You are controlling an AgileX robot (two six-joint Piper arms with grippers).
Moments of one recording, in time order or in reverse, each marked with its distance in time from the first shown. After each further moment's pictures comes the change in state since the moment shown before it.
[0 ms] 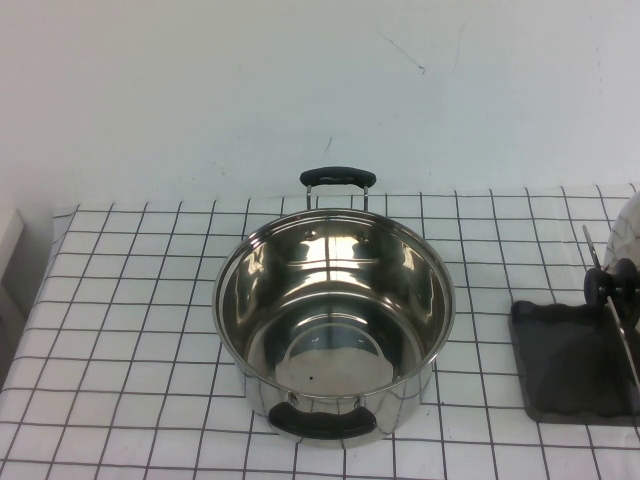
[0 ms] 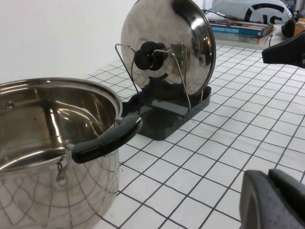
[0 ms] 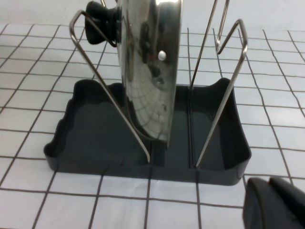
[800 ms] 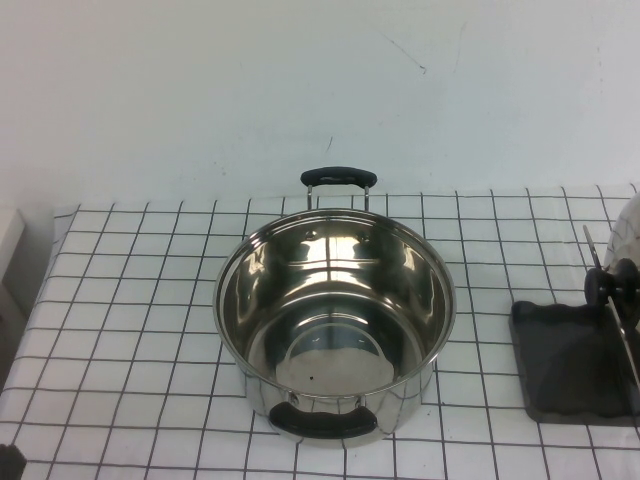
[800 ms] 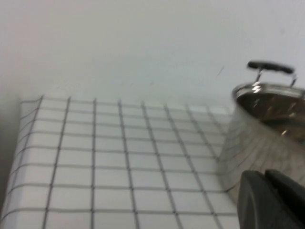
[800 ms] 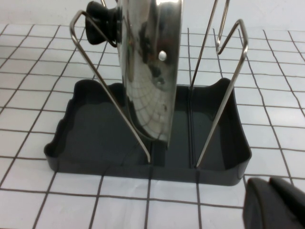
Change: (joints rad) right arm 0.000 0.000 0.000 -0.001 0.000 0.002; left arm 0.000 -0.029 0.079 -1.218 0.812 0.974
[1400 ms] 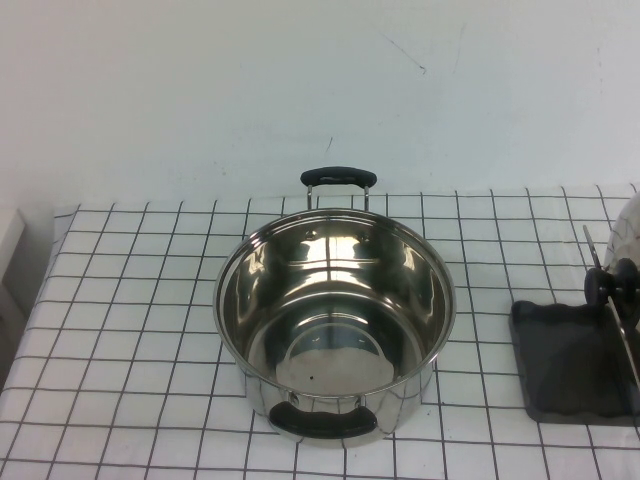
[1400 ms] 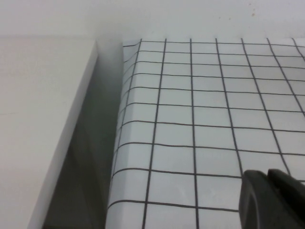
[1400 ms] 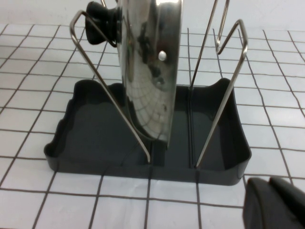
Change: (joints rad) right arm 0.000 0.000 0.000 -0.002 0.001 0.000; left arm 0.323 -0.063 -0.004 -0.559 0.276 0.765
